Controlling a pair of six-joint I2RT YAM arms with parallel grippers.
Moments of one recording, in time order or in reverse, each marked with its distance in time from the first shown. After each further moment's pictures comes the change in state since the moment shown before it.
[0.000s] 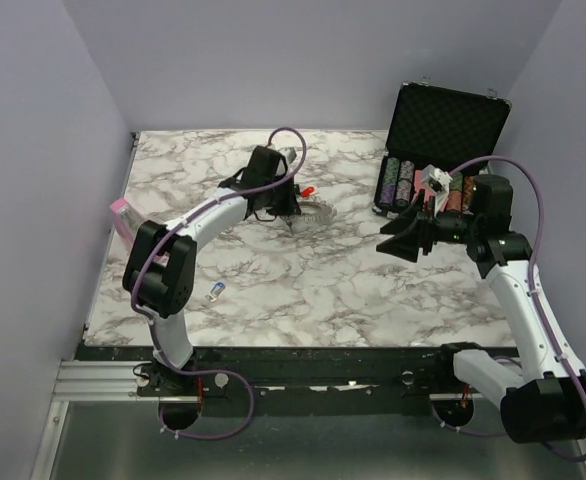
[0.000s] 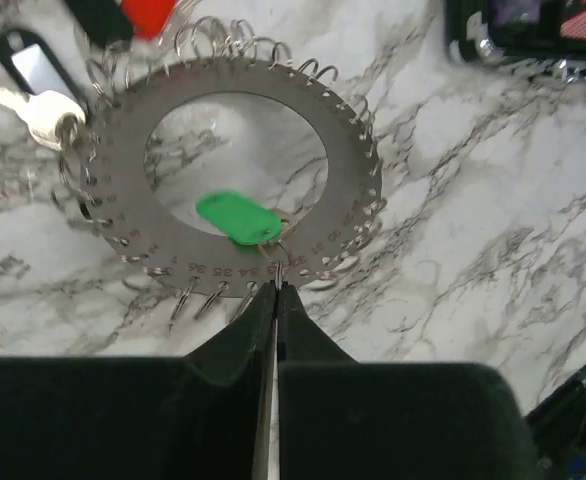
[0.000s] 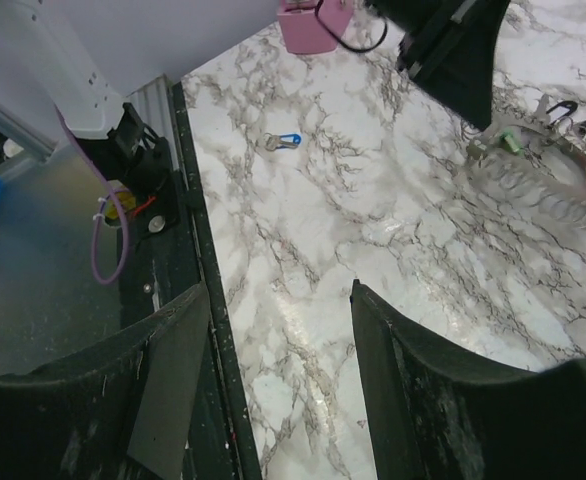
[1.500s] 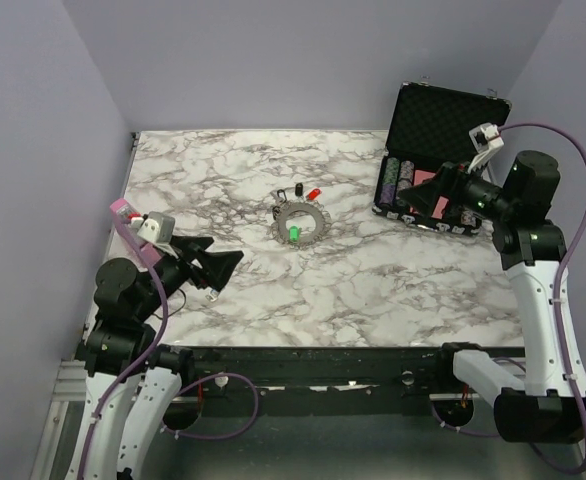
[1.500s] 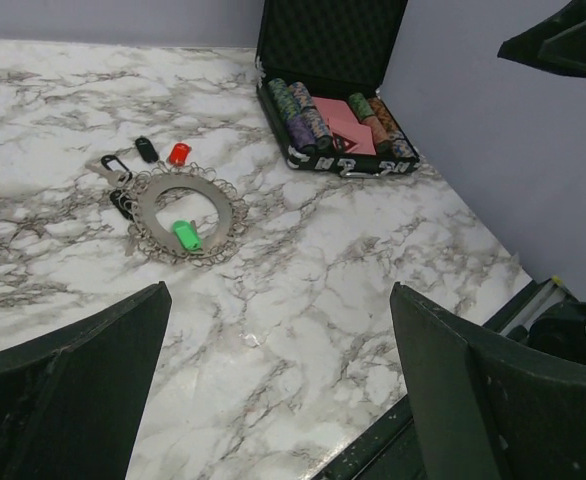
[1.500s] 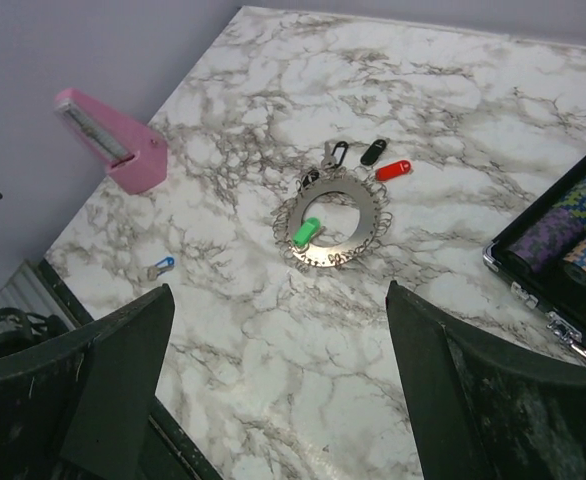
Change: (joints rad) left arm 0.258 -1.451 -0.716 -0.051 0.207 0.031; right arm -0.088 -0.001 0.257 -0.035 0.442 0.333
